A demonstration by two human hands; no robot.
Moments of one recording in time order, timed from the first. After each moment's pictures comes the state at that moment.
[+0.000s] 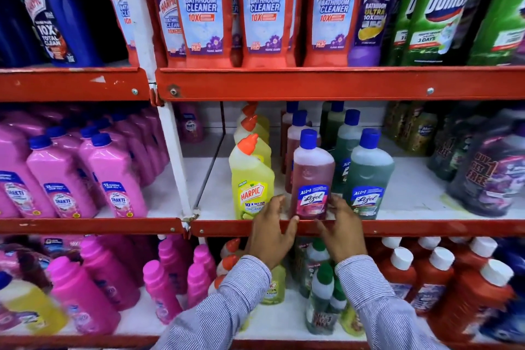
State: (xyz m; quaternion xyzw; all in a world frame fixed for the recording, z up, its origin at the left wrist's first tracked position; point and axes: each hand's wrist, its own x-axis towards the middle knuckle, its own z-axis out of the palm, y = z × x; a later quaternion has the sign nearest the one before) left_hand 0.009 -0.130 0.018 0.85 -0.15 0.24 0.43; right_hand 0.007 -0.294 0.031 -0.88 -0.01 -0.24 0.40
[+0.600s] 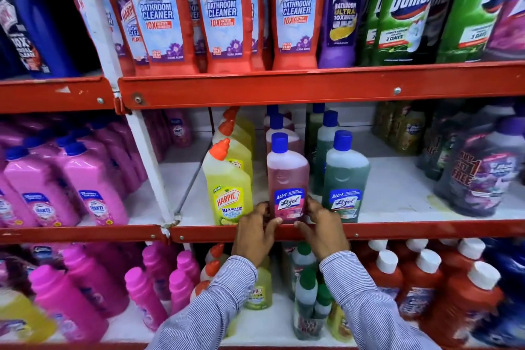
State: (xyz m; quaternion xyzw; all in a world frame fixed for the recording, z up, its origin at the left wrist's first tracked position) left_hand 0.033 -0.149 0.008 0.89 -0.10 0.23 0.39; right_hand 0.026 -0.318 0.027 -0.91 -0.06 -0.17 0.38
